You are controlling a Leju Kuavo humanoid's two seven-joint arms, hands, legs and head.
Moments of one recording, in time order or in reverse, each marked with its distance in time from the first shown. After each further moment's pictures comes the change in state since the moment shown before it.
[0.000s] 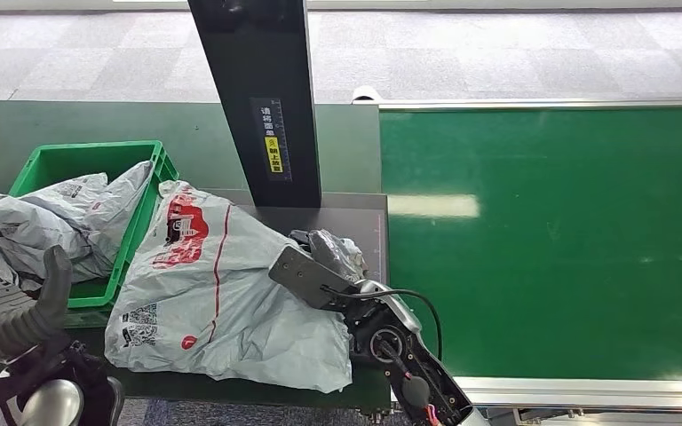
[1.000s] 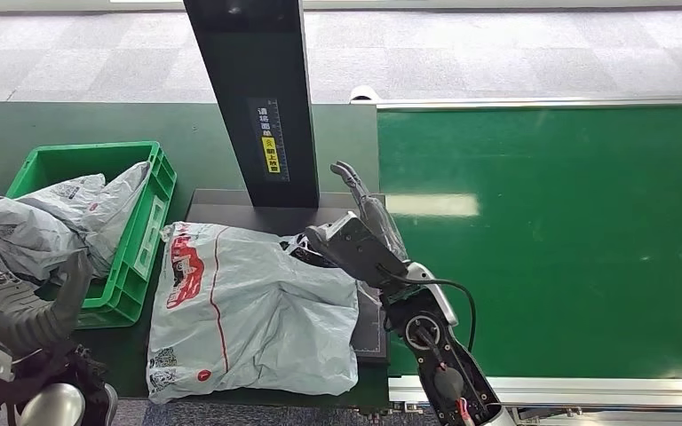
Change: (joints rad) left arm 0.012 -0.023 0.035 0.000 -0.122 -0.125 0.000; right arm 0.022 -0.046 -0.122 -0.157 -0.025 -0.090 -0.075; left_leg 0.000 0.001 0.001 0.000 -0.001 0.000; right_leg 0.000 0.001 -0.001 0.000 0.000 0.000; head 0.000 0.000
